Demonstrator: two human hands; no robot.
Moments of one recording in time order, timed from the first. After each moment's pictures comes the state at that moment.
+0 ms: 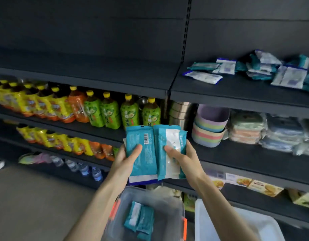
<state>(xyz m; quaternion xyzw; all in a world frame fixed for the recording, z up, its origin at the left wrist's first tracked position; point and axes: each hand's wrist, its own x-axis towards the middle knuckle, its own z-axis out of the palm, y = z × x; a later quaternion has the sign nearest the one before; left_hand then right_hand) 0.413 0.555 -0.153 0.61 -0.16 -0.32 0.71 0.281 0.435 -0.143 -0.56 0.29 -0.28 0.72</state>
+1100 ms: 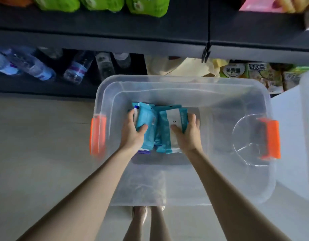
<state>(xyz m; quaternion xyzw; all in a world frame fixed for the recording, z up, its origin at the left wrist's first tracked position) 0.542 0.556 -0.761 0.83 -0.20 -0.43 0.29 0.397 0.486 -0.757 -0.59 0.65 -0.04 0.47</state>
